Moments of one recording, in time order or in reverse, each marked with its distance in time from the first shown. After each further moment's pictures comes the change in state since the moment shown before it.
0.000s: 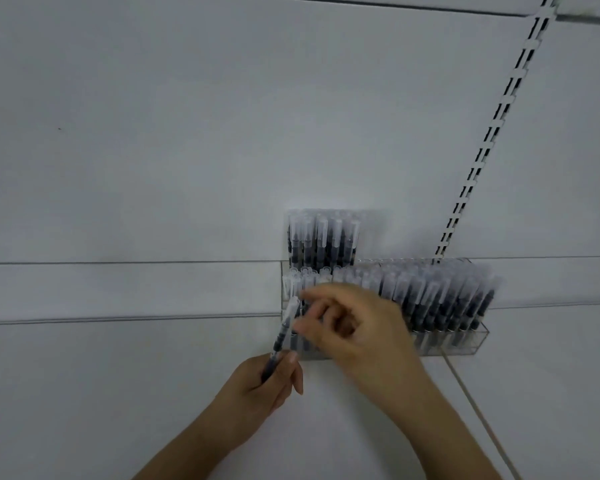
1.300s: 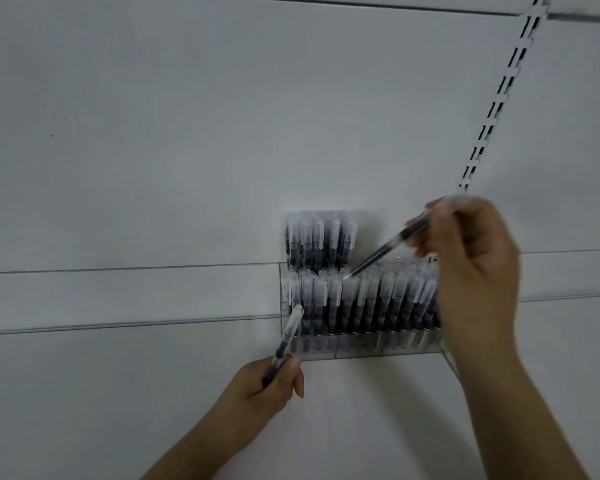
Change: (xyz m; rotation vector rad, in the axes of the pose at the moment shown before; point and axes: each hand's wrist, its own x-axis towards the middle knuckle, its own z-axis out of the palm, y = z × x) left_hand -0.001 -0.010 -0.004 0.031 -0.032 0.046; right_hand 0.024 -0.013 -0.061 0.298 0.612 -0.135
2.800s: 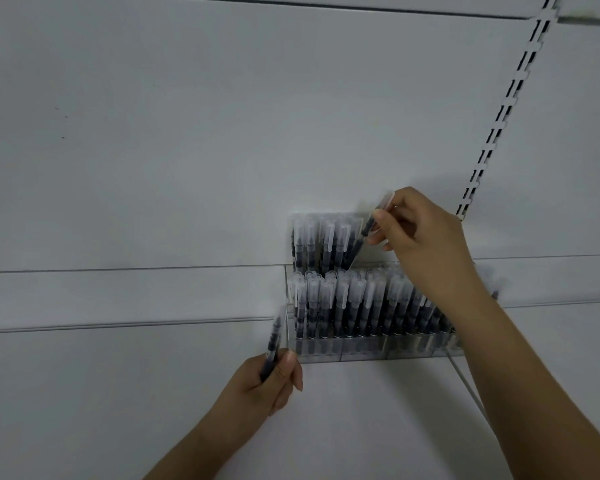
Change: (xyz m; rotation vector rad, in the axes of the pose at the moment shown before) left_hand 0.003 0.004 -0.004 -0.094 0.044 -0.007; right_hand 0.046 0.034 0.017 -0.435 -0.356 -0.039
